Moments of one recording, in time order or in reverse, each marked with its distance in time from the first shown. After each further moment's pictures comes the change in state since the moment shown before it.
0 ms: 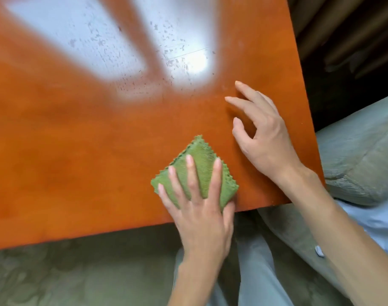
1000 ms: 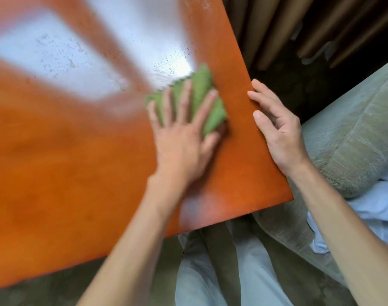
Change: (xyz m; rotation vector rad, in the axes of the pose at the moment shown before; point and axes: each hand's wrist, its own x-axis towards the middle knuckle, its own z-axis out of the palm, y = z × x) left_hand 0.156 0.032 -0.024 0.063 0.098 0.373; right_hand -0.014 0.087 -0.043 0.640 0.138 0.245
